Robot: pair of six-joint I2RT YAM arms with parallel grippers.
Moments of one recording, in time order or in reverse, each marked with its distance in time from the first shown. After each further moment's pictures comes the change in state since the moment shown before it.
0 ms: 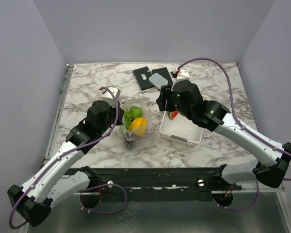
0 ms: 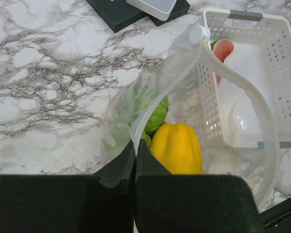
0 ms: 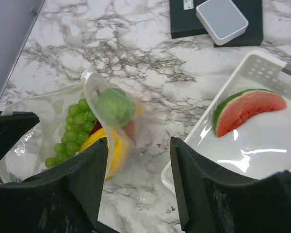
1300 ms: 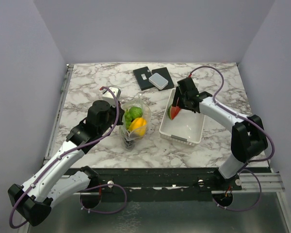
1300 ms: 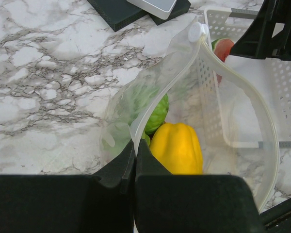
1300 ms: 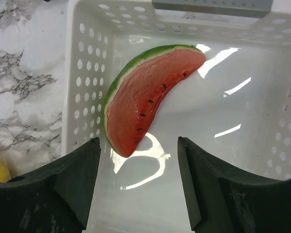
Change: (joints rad) left arm 0.000 0.007 0.000 0.001 0.000 0.000; right arm -0.433 0.319 -0.213 0.116 -0.069 0.143
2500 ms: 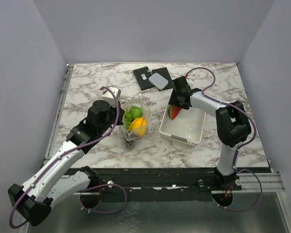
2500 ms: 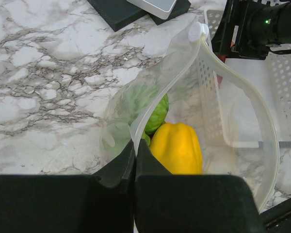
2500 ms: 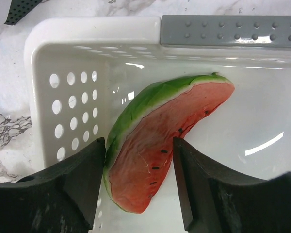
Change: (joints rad) left arm 0.000 0.000 0.000 0.000 0.000 0.000; right arm -0.038 0.279 0.144 0.056 -0.019 0.074
